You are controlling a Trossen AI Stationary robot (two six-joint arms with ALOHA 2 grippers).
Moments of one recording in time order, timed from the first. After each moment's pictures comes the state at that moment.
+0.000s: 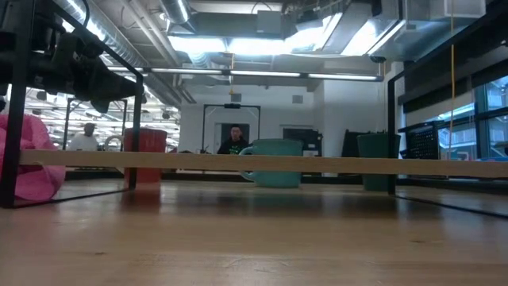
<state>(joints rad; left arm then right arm) 0.35 0.10 0.01 0.02 0.08 -0.15 -0.25 0.98 1.09 -0.15 0.24 0.29</state>
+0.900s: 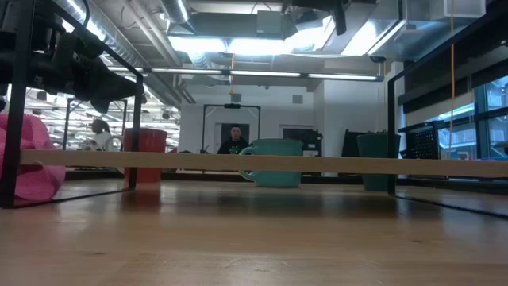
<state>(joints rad) 0.35 0.10 0.01 0.02 0.08 -0.15 -0.27 1.19 1.13 -0.06 0.05 0.48</state>
